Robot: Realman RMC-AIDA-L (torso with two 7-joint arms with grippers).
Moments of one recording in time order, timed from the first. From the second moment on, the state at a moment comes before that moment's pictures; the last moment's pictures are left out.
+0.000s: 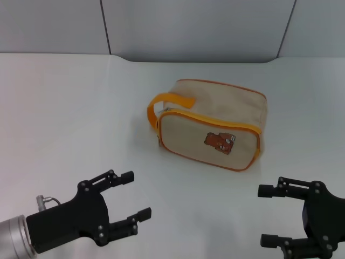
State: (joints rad) left arm -0.45 -2.06 -0.31 0.19 2.78 1.72 -0.56; right arm 0.41 2.03 -0.55 -0.47 -2.10 -1.94 0.89
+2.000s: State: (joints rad) left arm -0.57 -2.08 -0.43 -0.34 2.42 0.90 -0.17; right arm 0.37 2.04 -0.54 -0.47 -2.05 -1.94 0.86
